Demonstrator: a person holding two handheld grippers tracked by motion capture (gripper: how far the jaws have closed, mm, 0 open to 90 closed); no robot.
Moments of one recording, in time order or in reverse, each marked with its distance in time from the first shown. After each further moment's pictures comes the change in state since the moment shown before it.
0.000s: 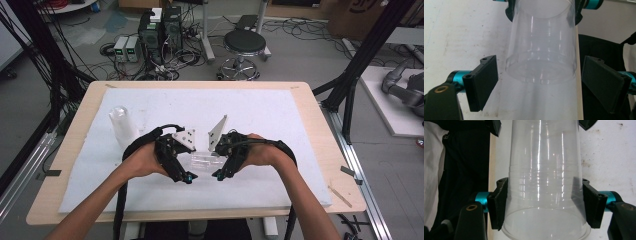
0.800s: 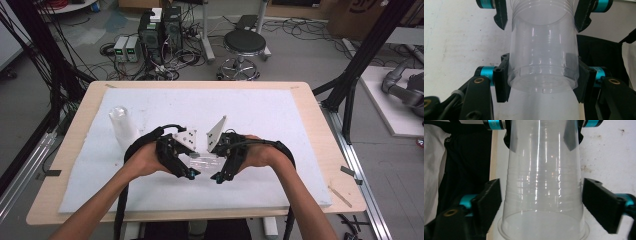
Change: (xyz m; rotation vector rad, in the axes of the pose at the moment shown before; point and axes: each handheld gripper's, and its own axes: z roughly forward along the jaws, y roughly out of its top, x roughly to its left) left arm 0.001 0.001 0.001 -0.011 -0.019 0.027; right arm 0.000 0.001 0.004 -0.030 0.011 -0.020
